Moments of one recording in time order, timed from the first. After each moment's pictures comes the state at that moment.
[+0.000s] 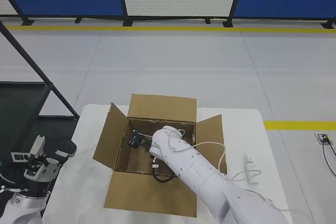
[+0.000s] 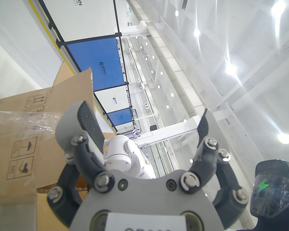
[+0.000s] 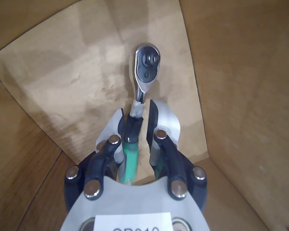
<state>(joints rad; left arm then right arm) 1.51 -1.21 -1.93 -1.93 -0.55 -0.21 -0.50 -0.10 -1.91 0.32 -0.30 -0.93 -0.33 0.80</state>
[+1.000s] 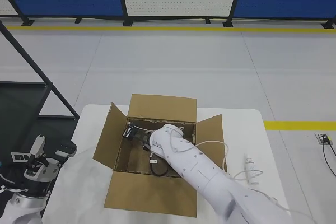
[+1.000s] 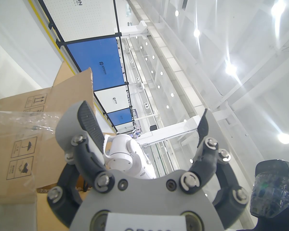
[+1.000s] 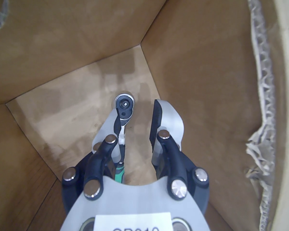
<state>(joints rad) 1.51 -1.21 -1.93 -1.93 -0.55 -0.21 -0.50 -0.13 -1.85 0.38 -0.43 -1.05 -0.28 0.60</state>
